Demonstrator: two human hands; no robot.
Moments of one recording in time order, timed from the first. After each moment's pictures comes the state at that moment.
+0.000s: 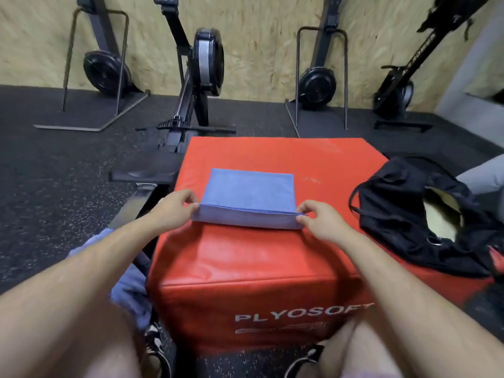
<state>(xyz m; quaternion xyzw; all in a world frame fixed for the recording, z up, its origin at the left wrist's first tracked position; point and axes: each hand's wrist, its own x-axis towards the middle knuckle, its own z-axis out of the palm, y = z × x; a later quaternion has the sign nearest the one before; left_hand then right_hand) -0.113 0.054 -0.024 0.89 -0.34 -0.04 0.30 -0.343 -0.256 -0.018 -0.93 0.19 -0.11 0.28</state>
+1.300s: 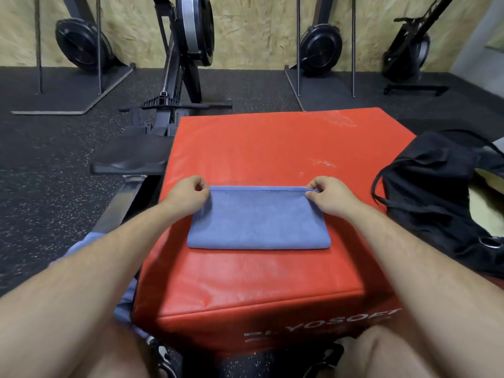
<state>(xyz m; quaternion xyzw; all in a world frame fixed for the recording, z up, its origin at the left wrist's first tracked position) -0.061 -0.029 -0.051 0.90 -0.27 -0.09 0.32 -0.260 -0.314 -0.046 -0.91 0.28 -0.08 0.28</state>
